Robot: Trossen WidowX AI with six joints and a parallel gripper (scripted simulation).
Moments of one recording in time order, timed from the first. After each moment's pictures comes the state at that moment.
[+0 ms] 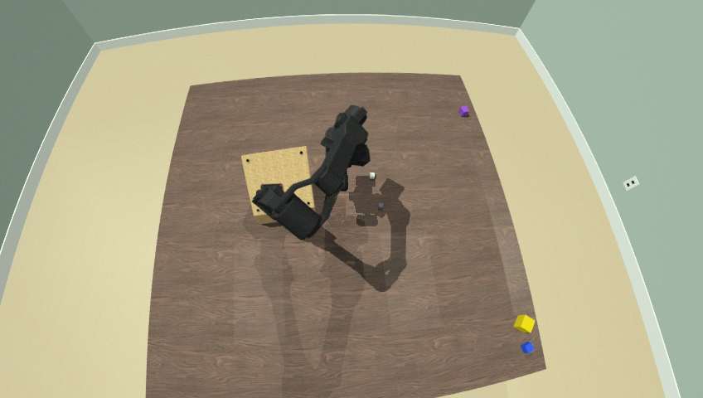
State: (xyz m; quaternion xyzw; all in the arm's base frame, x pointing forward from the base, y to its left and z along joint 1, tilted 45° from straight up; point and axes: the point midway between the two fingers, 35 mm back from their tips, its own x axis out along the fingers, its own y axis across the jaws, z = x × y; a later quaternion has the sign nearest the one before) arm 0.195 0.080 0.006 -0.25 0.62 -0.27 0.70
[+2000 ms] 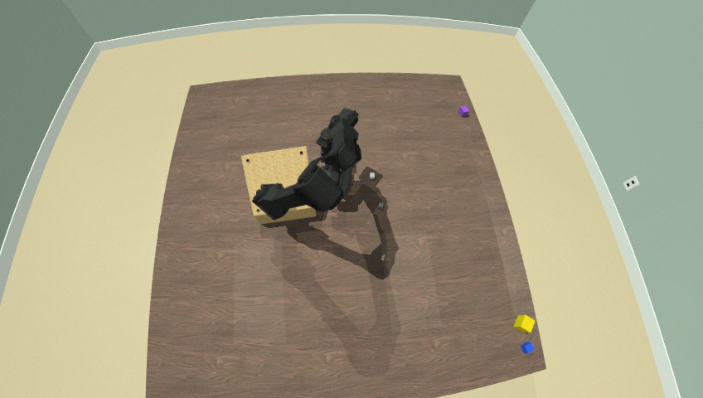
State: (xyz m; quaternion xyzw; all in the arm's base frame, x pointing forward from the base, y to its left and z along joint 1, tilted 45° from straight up) arm 0.188 0.067 -0.075 -0.25 0.61 -0.28 0.70
